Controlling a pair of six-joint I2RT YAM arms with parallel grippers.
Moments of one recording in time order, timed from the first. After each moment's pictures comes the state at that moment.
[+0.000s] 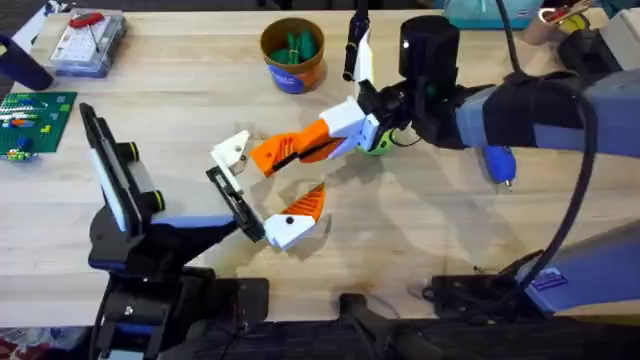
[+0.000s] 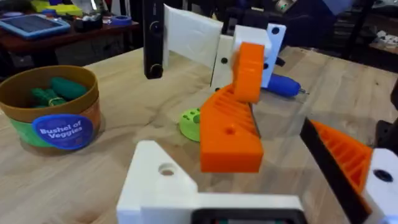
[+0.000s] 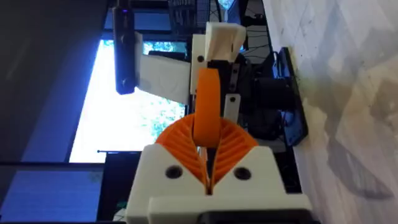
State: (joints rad) left arm -0.09 0.00 0.00 -0.06 0.86 -0.04; right arm 0.46 1.72 0.81 0.54 -1.55 1.13
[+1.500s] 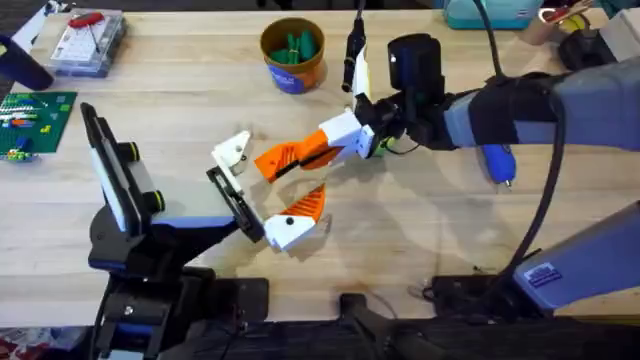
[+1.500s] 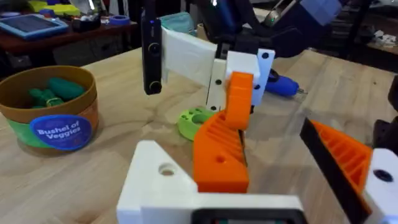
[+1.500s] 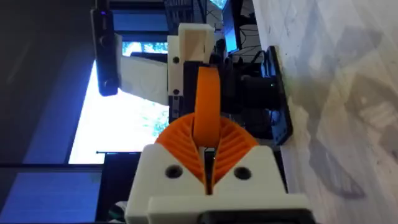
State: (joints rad) left arm -0.09 0.00 0.00 -0.06 0.86 -0.04; right arm 0.46 1.79 0.81 0.45 -1.55 0.99
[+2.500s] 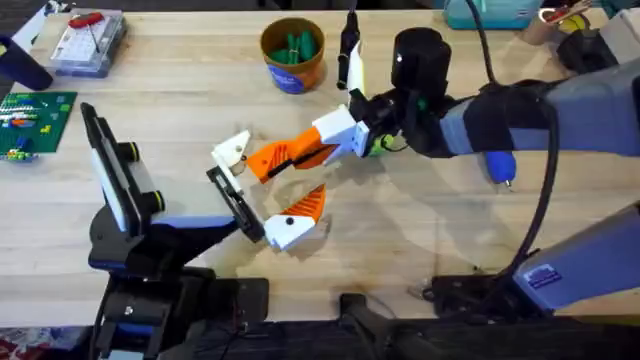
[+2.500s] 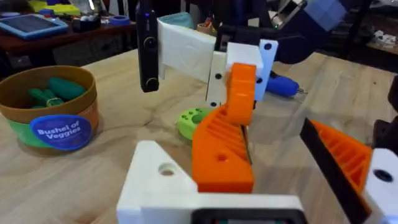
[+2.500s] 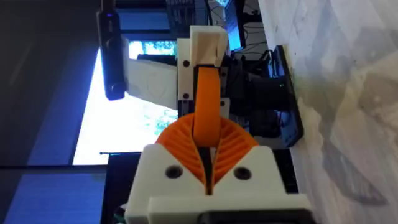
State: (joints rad) left arm -0.09 0.00 0.00 -0.06 0.86 -0.04; right arm 0.49 1.79 0.78 0.76 -1.53 1.28
